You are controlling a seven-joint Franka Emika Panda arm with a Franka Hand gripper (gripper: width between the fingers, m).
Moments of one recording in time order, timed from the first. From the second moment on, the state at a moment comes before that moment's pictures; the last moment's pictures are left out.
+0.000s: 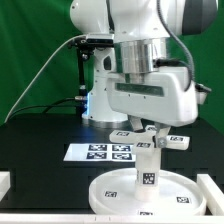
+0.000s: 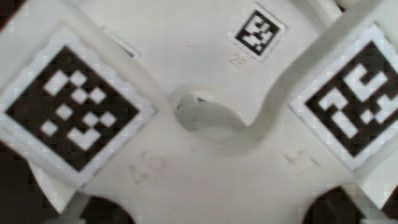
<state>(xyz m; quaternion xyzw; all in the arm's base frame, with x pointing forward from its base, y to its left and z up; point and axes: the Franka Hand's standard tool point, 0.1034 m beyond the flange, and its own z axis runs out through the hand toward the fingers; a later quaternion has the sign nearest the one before) 0.561 0.039 0.101 -0.83 0.56 0.01 0.06</state>
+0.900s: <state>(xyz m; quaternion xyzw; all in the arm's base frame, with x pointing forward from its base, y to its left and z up) 0.568 0.041 0.137 -0.92 0.37 0.03 0.08</state>
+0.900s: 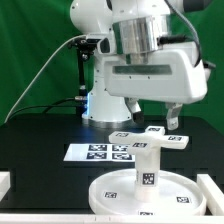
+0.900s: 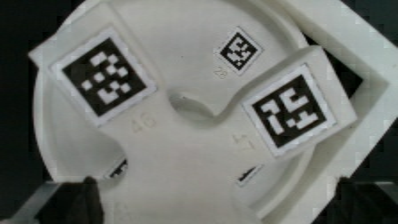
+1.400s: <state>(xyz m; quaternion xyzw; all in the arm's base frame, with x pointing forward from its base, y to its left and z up) 0.559 0.050 0.127 -0.99 0.14 0.04 0.08</state>
